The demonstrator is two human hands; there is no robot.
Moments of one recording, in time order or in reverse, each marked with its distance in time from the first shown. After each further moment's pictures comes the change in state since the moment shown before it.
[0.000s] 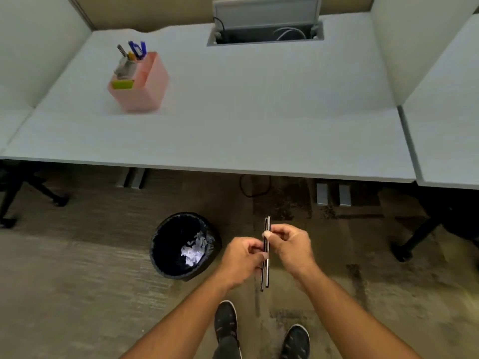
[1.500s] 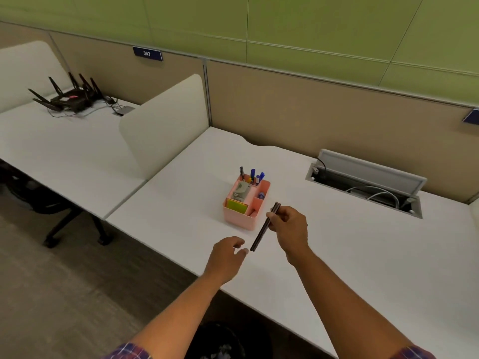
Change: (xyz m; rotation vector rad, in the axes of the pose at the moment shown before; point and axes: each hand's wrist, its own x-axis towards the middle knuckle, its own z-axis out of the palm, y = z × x) left_hand 0.099 0.161 -0.433 0.178 0.562 0.081; right_hand 0.182 -0.397 0.329 -0.211 -0.090 -0.431
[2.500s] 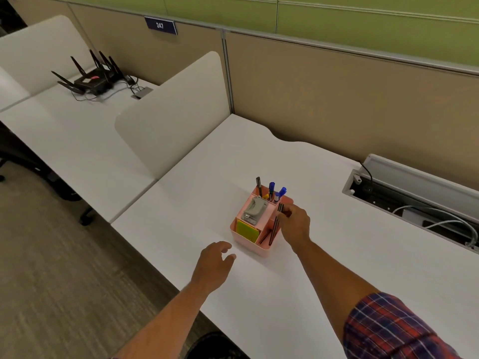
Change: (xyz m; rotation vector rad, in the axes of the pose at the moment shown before) left_hand 0.123 -0.021 -0.020 0.113 0.048 -0.267; right_hand 0.207 0.051 0.070 -0.309 -0.197 0.058
